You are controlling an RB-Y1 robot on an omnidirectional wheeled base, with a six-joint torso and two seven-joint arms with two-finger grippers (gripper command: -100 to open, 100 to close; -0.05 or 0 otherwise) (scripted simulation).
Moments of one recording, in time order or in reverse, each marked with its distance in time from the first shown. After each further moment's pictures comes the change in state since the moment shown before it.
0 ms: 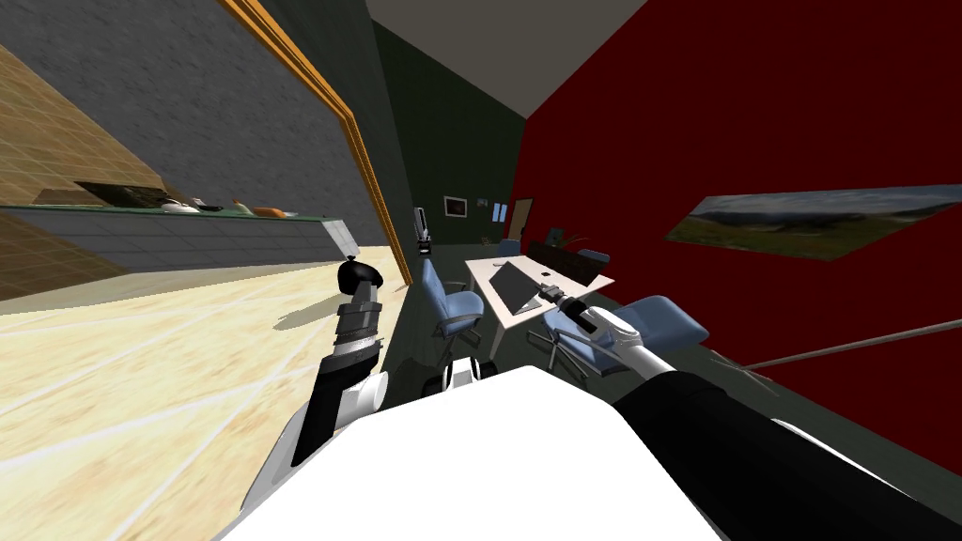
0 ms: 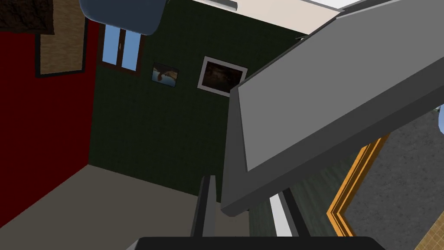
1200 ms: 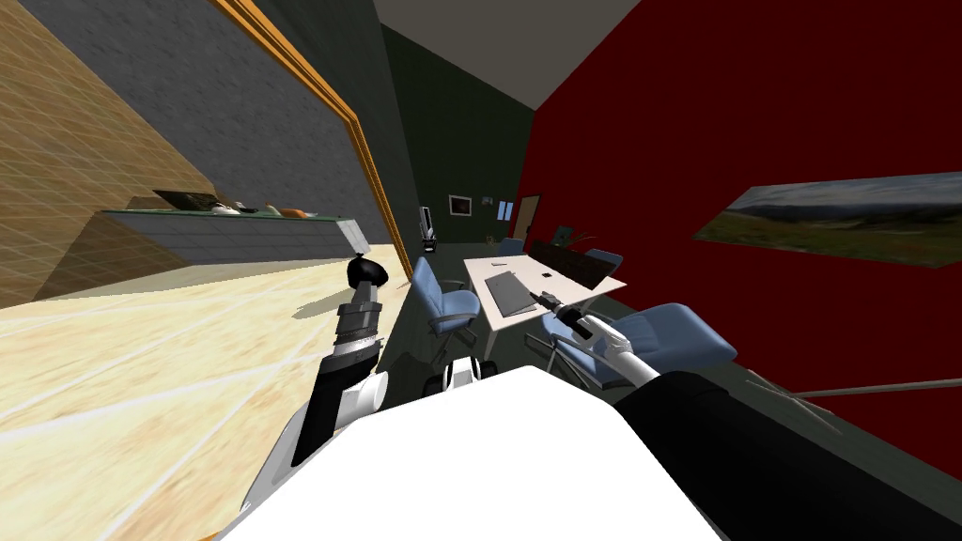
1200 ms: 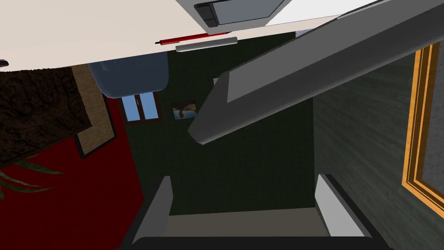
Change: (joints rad) left arm 0.000 0.000 0.000 0.000 0.000 0.000 0.000; right arm -0.032 0.073 0.078 0.121 -0.144 -0.056 -0.159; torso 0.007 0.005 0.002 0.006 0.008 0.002
